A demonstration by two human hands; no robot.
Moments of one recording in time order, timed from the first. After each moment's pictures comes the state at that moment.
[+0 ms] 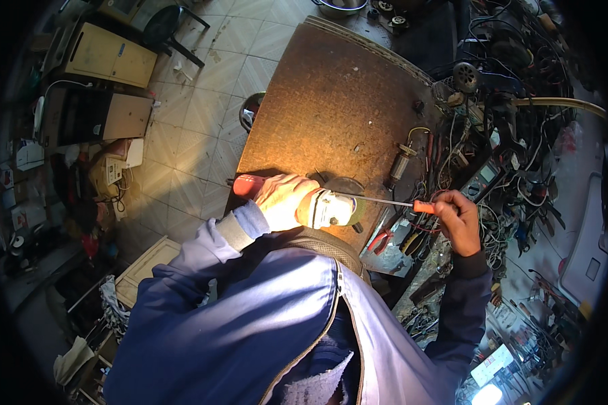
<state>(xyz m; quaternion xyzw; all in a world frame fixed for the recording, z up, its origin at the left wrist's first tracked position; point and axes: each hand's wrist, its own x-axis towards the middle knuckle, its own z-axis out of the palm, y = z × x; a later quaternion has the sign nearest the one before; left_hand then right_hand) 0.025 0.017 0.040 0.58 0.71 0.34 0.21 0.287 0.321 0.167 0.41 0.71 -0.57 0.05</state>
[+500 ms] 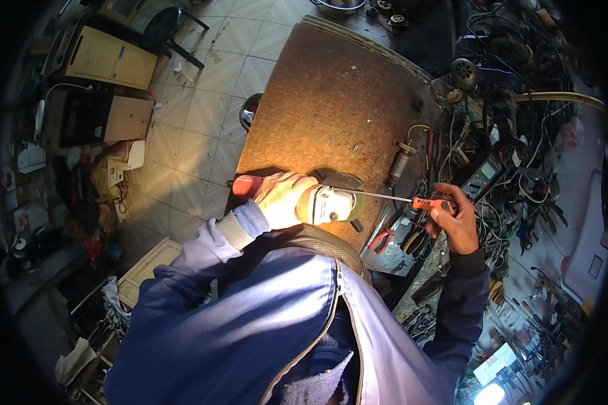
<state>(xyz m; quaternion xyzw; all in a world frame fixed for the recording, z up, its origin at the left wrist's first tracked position) 0.027 0.019 0.041 0.57 0.72 0.33 0.21 0.267 0.288 0.165 0.47 0.64 -0.61 -0.04</state>
